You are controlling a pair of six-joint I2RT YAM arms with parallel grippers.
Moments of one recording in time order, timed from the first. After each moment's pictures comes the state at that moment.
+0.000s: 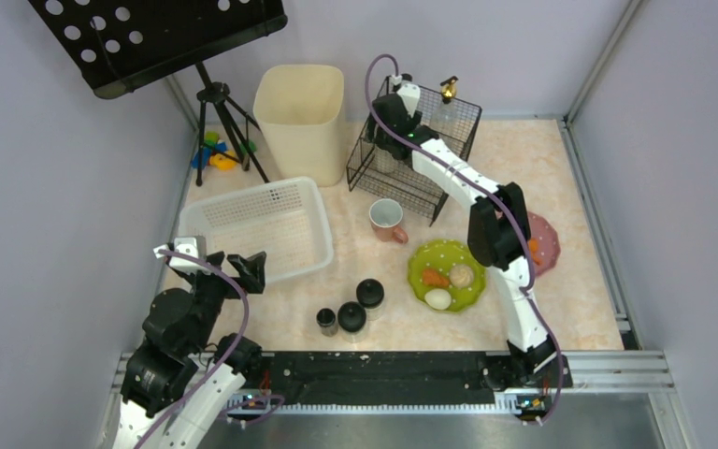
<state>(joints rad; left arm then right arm) -0.45 0.16 0.76 -0.72 -0.29 -0.29 0.57 2.28 2.12 -0.40 0.44 0.56</state>
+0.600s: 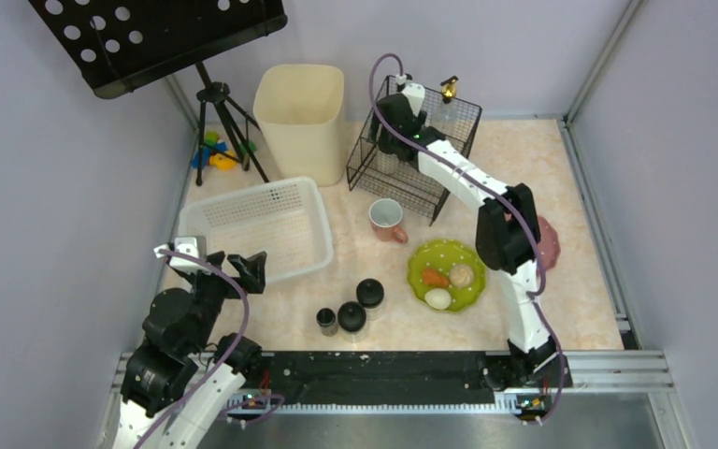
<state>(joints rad) -0.45 0.16 0.76 -0.72 -0.29 -0.29 0.57 2.23 2.05 -0.38 0.43 0.55</state>
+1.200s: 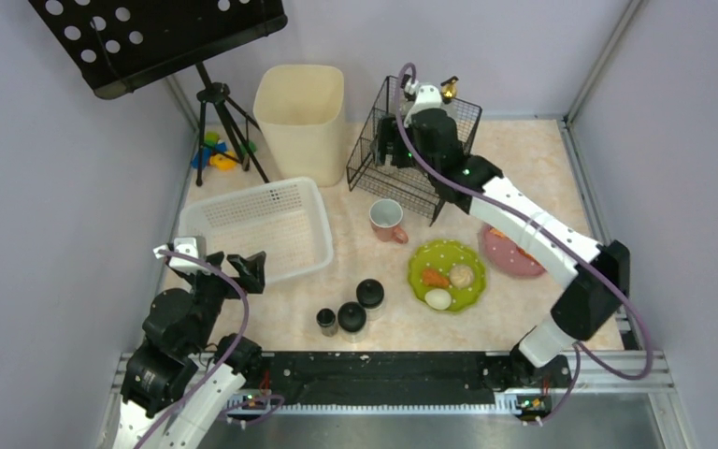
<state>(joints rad) -0.45 0.16 0.76 -0.72 -0.30 -0.29 0.68 1.64 1.57 -0.26 0.28 0.37</state>
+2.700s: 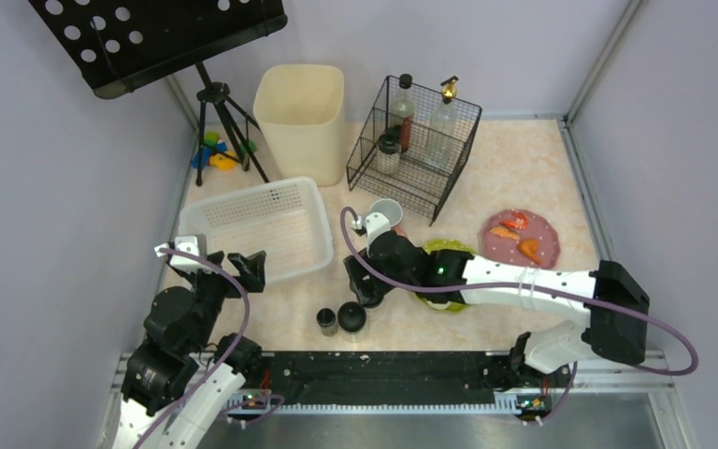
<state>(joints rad) -0.45 0.17 0.76 -0.72 -0.30 -0.29 1.17 1.38 1.00 -0.32 0.23 0.43</state>
